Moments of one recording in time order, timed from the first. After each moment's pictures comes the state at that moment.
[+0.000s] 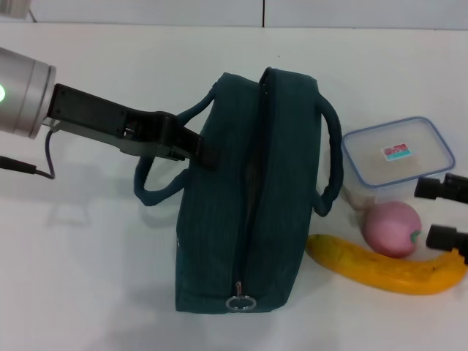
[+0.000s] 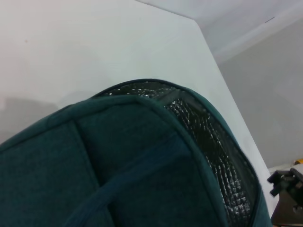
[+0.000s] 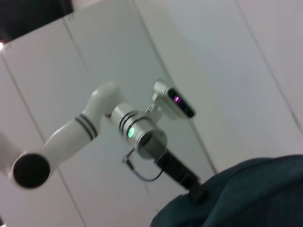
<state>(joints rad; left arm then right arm) -0.57 -2.04 0.99 1.26 2.03 1.85 -2.76 0.41 1.97 -0.61 -0.54 -1.88 -2.03 1.37</state>
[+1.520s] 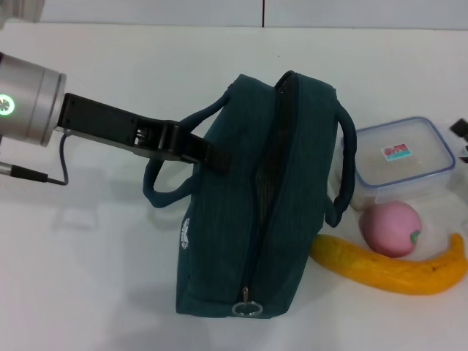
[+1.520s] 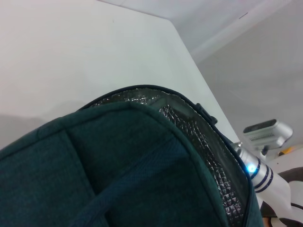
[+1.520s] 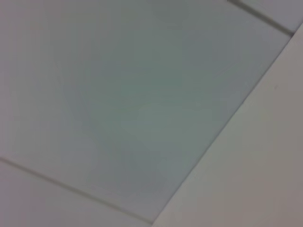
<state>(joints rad) -0.56 -2.07 0.98 1.24 2.01 1.85 -2.66 0.41 2.01 -0.03 -0.08 -1.89 -1.28 1.61</state>
